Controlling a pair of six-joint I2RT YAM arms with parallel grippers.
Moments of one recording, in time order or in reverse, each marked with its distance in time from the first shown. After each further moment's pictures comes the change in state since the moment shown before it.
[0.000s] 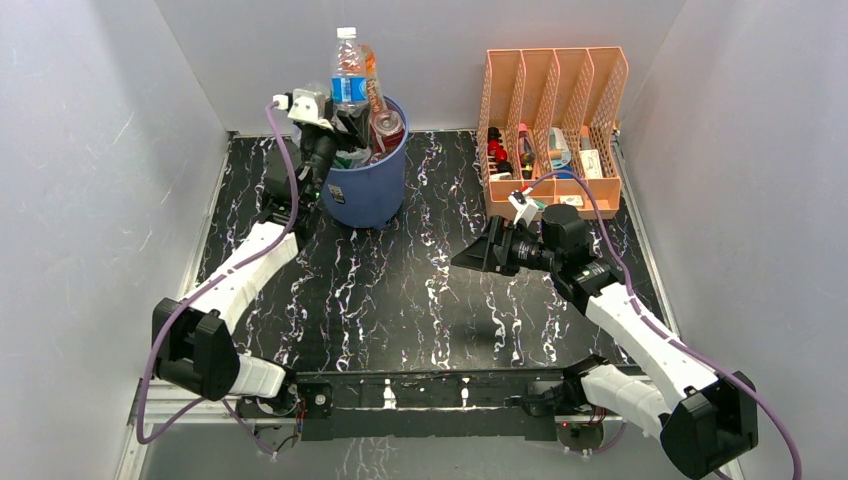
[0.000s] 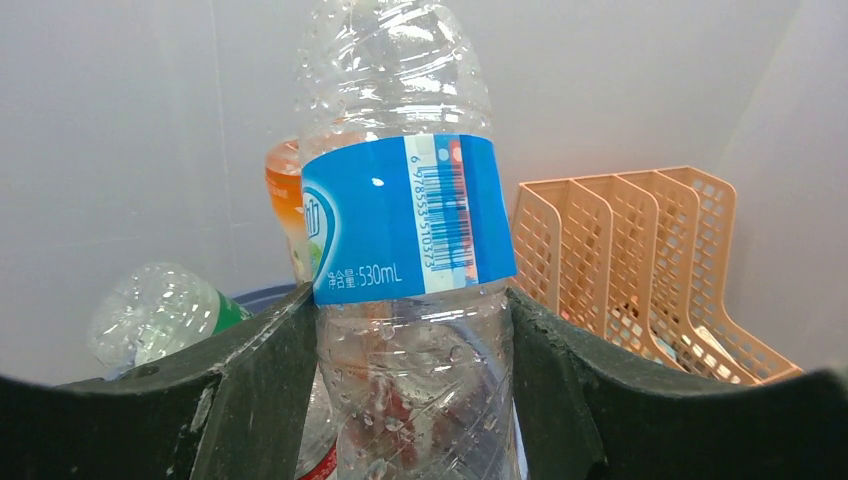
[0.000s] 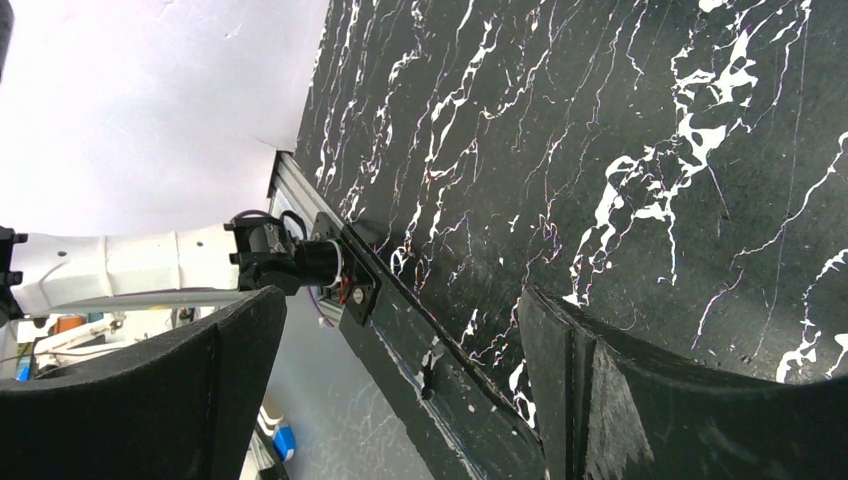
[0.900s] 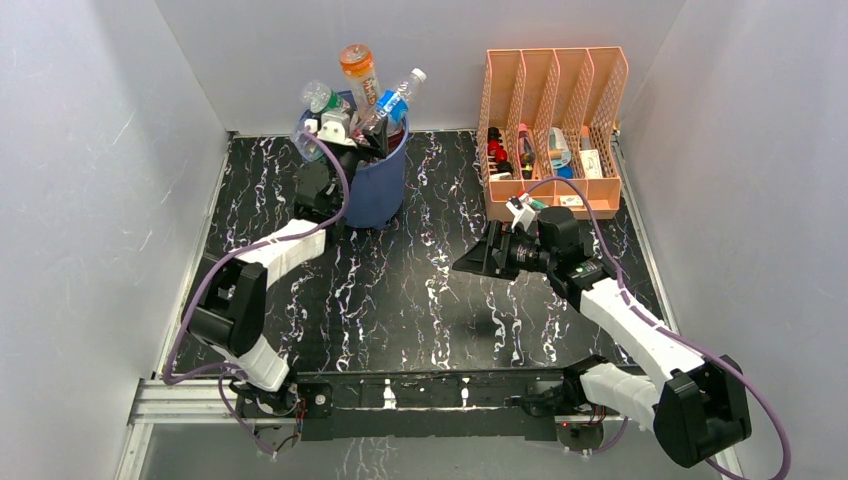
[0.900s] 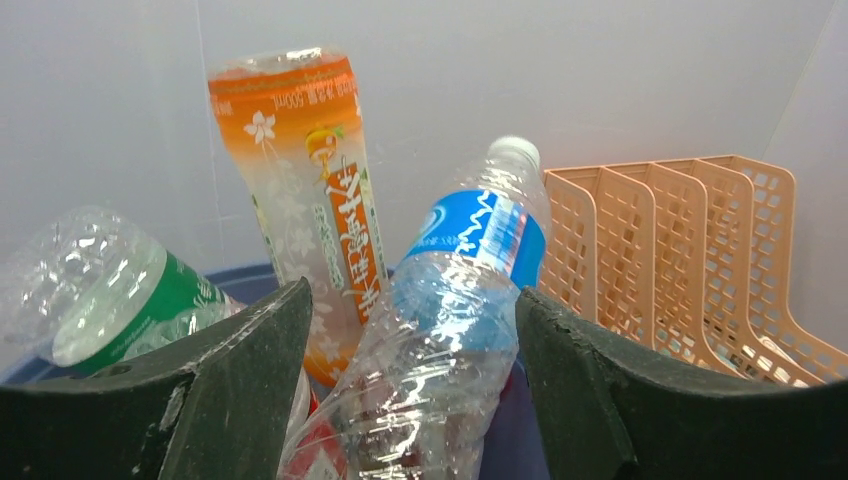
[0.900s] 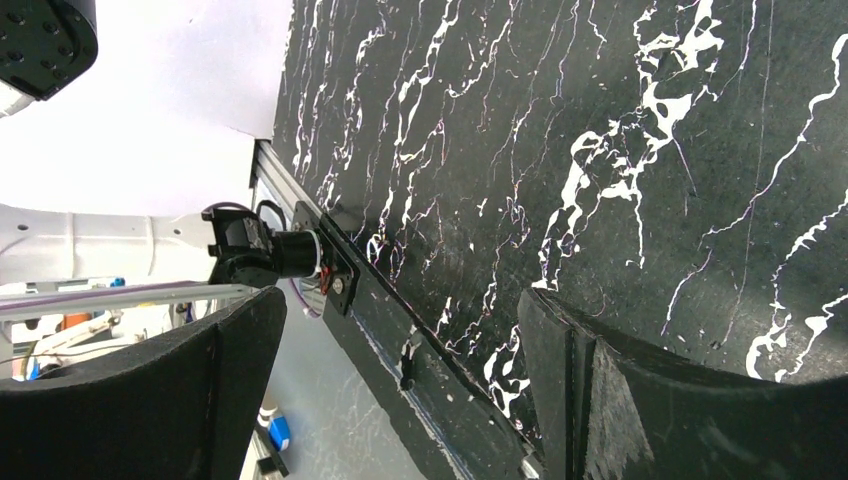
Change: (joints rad) left arm -0.034 0.257 -0.105 0.472 -0.051 0.073; right arm -0.034 0.070 -0.046 0.032 -0.037 -0.025
